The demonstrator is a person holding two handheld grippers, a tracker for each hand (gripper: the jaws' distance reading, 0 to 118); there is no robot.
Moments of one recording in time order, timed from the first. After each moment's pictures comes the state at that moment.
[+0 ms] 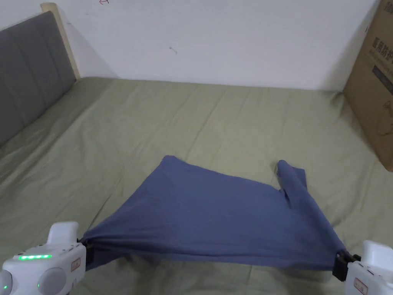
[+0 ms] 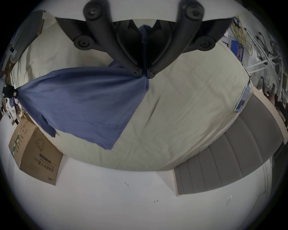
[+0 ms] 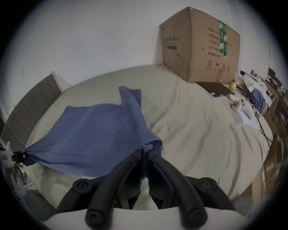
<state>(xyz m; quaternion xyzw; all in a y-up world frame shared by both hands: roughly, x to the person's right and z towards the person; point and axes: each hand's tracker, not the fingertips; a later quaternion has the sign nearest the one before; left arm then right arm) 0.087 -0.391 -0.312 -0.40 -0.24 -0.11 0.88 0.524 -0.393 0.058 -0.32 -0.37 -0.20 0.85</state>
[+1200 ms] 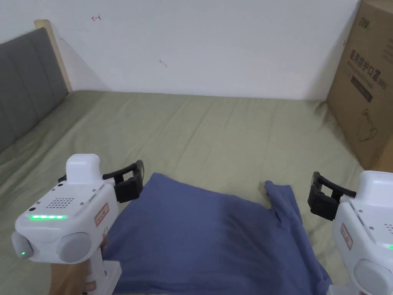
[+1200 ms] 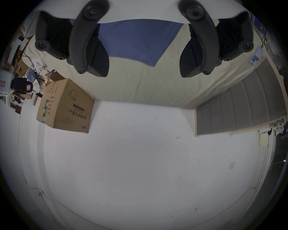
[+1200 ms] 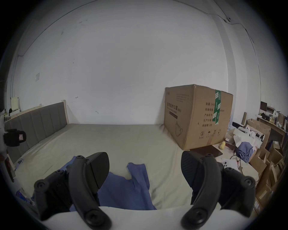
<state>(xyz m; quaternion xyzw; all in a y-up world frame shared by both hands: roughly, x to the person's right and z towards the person) 0.180 -0.238 -0.253 -0.11 -0.37 0.01 0.92 0.472 -0.226 0.031 -0.11 -0.41 -0.03 0.91</state>
